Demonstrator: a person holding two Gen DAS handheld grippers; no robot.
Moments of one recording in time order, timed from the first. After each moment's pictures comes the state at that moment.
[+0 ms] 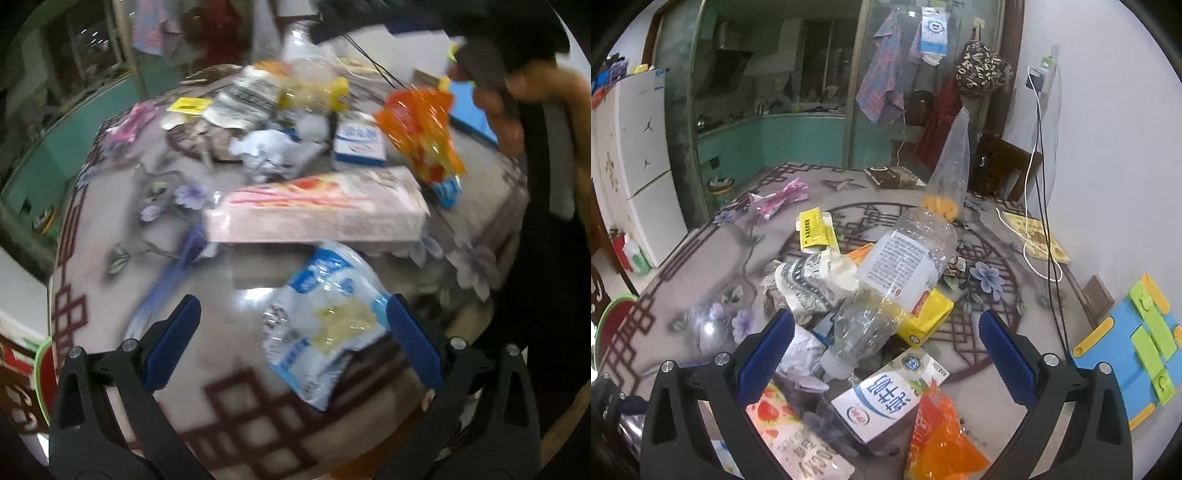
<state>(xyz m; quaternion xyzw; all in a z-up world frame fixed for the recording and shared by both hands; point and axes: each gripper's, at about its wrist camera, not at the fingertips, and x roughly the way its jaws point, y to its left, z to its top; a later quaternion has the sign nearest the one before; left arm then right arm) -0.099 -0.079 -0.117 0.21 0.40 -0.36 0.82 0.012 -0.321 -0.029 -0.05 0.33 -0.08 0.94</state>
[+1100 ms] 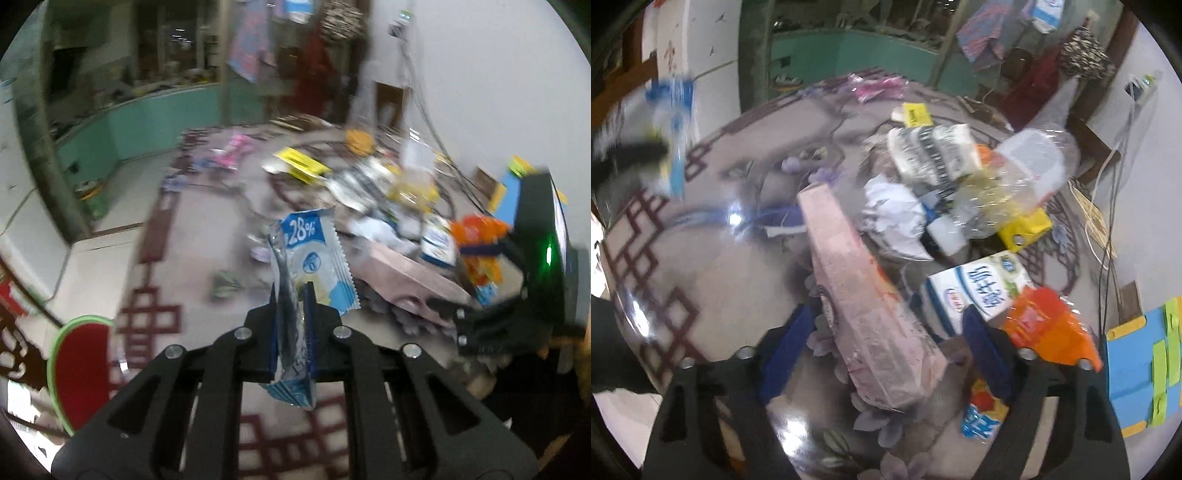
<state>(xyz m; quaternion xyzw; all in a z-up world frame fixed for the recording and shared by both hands) -0.047 0.012 -0.051 0.08 0.35 -0.25 0.90 -0.015 -0.248 -0.105 -0.16 0.47 0.03 0.87</state>
